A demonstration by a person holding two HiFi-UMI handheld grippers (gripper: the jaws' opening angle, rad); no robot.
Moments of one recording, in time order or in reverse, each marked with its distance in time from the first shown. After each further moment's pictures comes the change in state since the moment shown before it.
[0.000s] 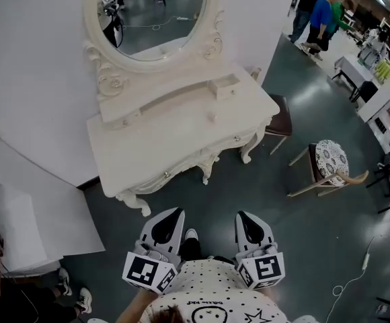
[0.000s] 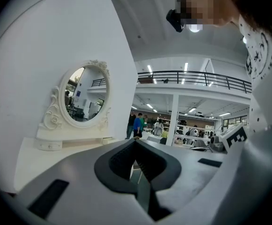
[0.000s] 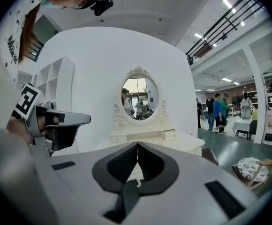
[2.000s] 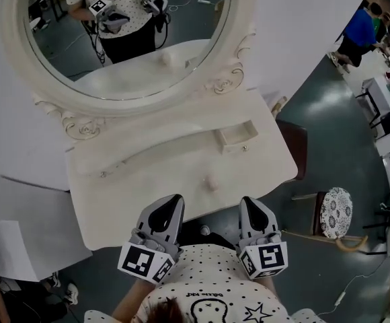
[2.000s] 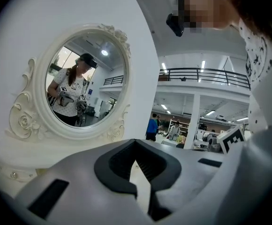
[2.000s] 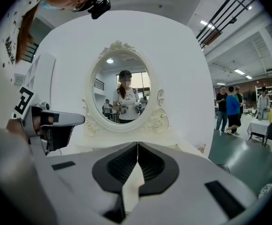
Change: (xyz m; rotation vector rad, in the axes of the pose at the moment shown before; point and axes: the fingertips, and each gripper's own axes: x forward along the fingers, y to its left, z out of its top) left arm 0.319 0.180 0.056 -0.069 -0.014 0.128; right arm 0.332 -0.195 0.088 -0.007 0.047 0.083
